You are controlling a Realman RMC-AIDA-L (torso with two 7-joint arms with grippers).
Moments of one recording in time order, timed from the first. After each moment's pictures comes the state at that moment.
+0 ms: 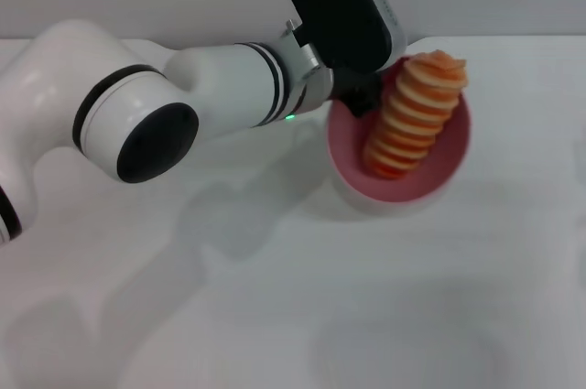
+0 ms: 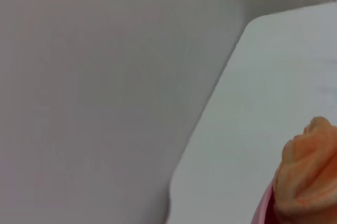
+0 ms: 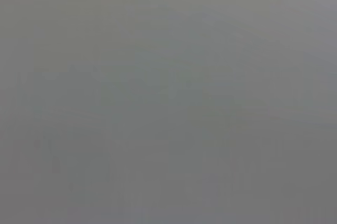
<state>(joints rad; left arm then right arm) -0.74 -2.08 2.04 1.08 -0.47 -0.39 0.51 -0.18 2.08 -2.04 -1.17 0.78 -0.86 -0.51</state>
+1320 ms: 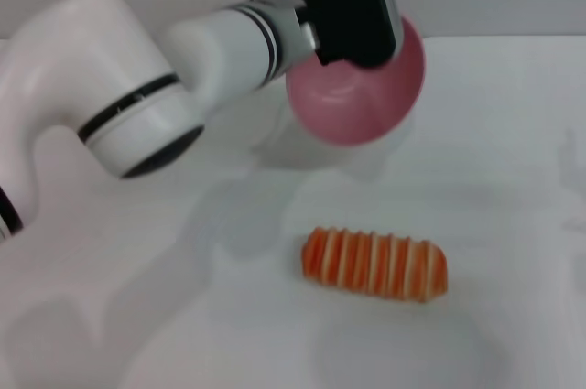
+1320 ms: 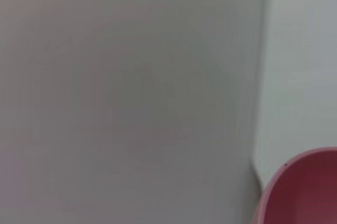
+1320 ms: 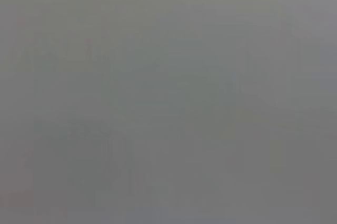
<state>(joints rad) -0.74 -2.08 2.05 1.15 0.05 -0.44 0.31 -0.20 2.08 -2.08 -1.21 0.78 -0.82 -0.47</state>
